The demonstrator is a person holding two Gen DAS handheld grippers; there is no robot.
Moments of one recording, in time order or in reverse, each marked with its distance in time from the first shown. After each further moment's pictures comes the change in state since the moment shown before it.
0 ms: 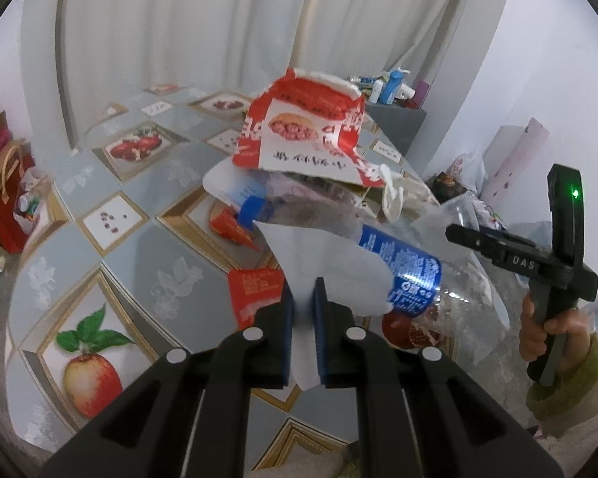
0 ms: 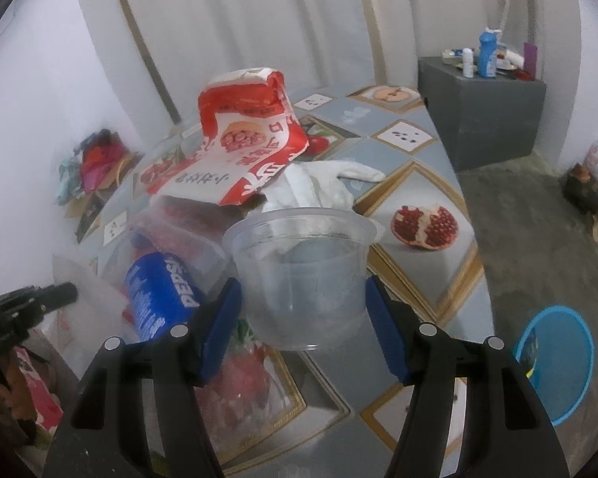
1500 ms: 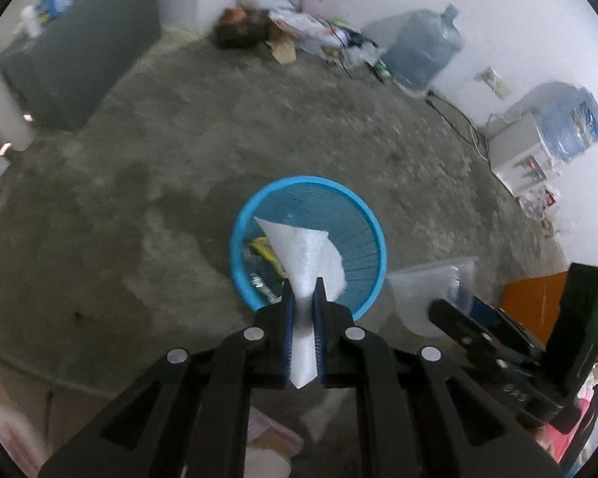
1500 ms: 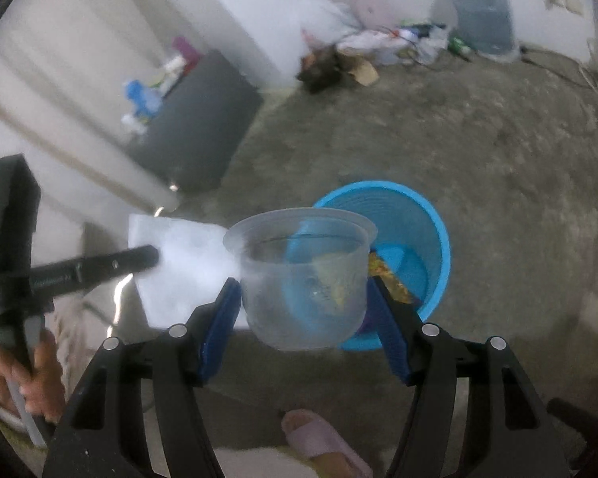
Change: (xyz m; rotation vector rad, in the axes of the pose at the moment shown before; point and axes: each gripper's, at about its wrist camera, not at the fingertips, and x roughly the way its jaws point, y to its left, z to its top) left arm 0.345 -0.481 0.059 0.630 0.620 -0.388; right arm -0.082 -0.353 -0.144 0.956 -0.170 -0.358
